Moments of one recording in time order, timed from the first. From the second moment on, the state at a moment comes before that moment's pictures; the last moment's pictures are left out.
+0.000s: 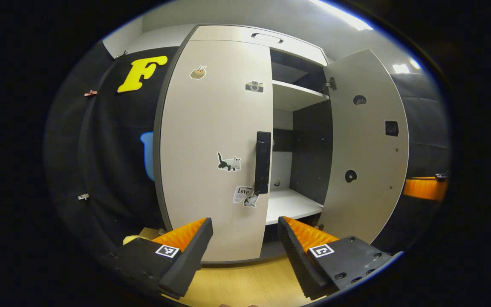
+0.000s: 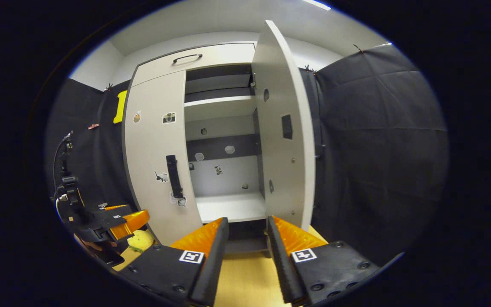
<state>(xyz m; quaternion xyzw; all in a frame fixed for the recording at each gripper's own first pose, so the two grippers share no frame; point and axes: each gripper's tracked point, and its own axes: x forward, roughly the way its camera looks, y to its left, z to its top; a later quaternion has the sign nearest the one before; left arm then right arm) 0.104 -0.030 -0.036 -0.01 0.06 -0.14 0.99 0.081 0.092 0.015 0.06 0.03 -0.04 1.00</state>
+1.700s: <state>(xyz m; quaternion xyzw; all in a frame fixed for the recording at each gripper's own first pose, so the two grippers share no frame) 0.247 -0.099 -0.013 0.00 0.05 -0.07 1.00 0.148 0.135 -0.071 0.06 0.07 0.12 0.99</state>
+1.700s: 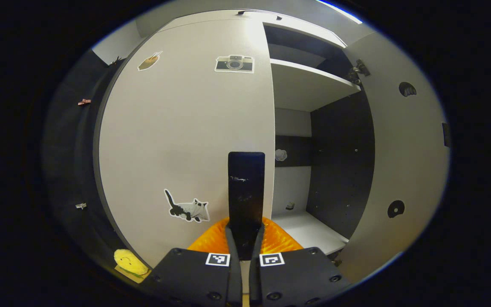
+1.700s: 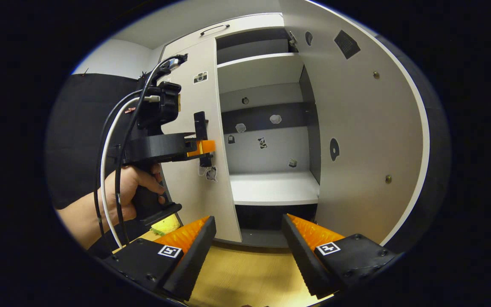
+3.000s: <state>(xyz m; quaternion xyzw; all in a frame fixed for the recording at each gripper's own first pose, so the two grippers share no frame) 0.130 -0.036 -0.006 -0.06 0.01 -0.15 0.99 0.086 0.147 -0.085 0.07 0.07 -0.02 0.99</state>
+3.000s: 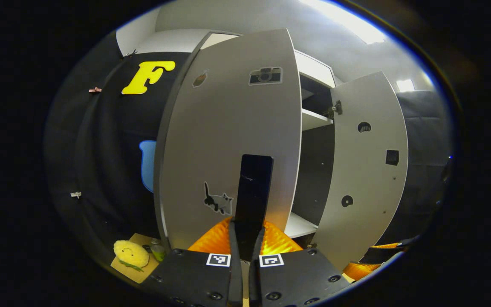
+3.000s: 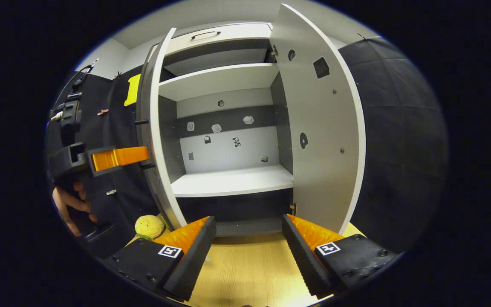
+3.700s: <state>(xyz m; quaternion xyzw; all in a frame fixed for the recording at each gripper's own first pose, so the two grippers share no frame) 0.128 -0.017 -0.007 -0.07 0.01 -0.10 0.99 0.086 0.157 -0.088 0.06 0.08 -0.01 0.99</state>
